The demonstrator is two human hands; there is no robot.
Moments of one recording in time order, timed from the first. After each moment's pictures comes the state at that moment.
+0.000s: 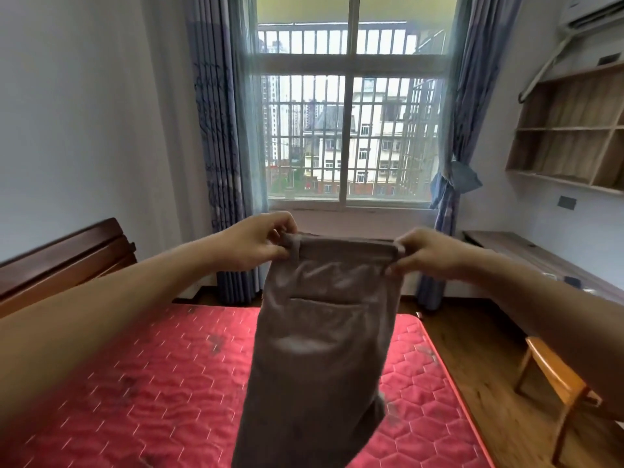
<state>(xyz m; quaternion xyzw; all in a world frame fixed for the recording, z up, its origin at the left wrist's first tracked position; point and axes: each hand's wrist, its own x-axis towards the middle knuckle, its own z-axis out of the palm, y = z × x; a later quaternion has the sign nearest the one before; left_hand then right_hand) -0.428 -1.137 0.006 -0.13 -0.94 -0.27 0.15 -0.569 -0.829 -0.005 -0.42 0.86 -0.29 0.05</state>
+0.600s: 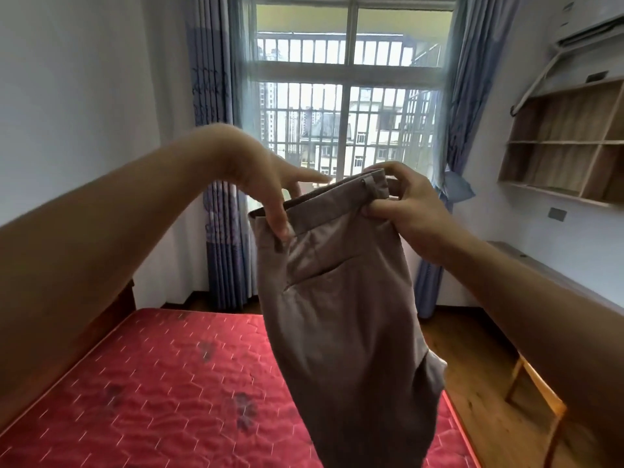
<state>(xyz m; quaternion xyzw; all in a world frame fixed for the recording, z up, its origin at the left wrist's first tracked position) -0.432 -1.093 0.140 -0.05 -0.99 -0.10 -0.13 -0.532 -0.866 0.049 -0.43 0.66 -0.61 -0.09</state>
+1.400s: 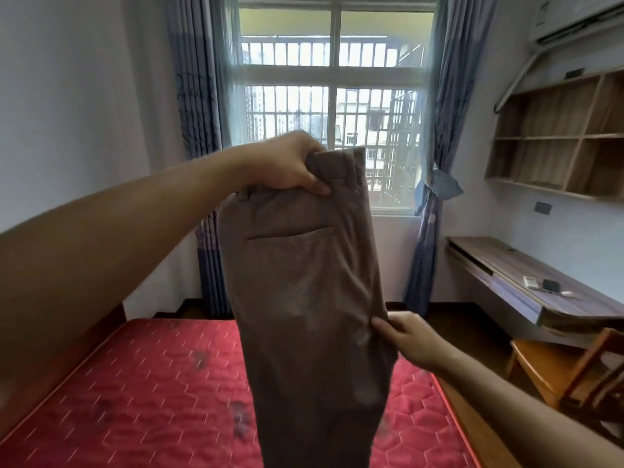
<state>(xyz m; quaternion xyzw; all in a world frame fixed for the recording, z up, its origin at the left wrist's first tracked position) -0.480 -1.071 0.135 -0.13 -0.96 -0.16 0.17 -0.562 -0.811 -0.140 -0.33 0.85 -0.42 0.01</state>
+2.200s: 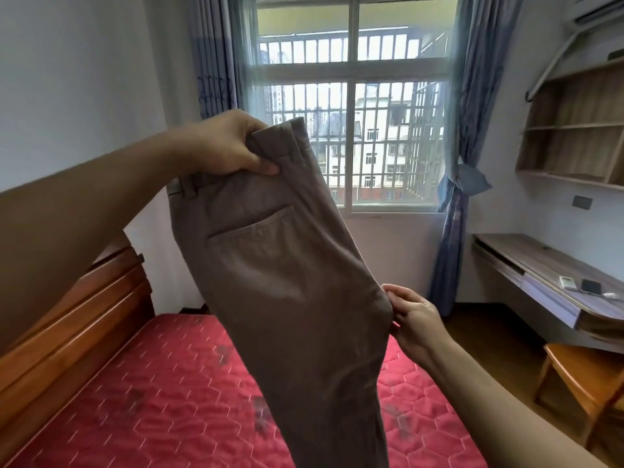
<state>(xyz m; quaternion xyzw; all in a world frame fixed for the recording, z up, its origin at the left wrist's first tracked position) -0.437 -1.149 0.152 -0.08 -0.96 -0.21 0.19 -0.580 -0.859 -0.147 -0.07 0.50 -0.85 0.15</state>
